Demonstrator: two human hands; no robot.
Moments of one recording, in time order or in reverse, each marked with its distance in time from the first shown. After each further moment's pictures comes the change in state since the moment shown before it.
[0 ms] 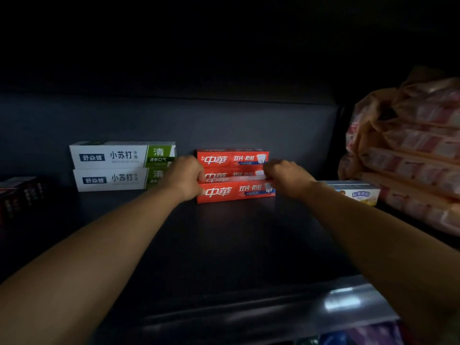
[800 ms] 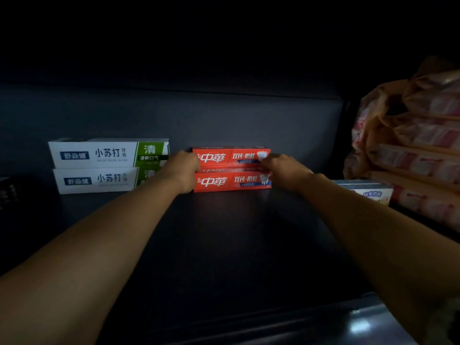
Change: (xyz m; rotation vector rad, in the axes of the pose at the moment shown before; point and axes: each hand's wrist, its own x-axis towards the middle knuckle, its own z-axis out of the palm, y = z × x) left_hand 0.042 -0.015 0.022 0.118 -0.047 0.033; right_hand 0.035 0.007 0.017 0.259 0.005 0.075
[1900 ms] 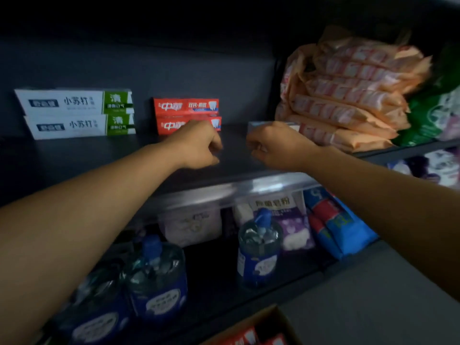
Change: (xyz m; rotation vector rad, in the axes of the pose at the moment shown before) left_hand -0.159 0.101 -0.063 -0.257 -0.104 0.386; right_hand -0.221 -0.052 -0.073 -0.221 0.085 -0.155
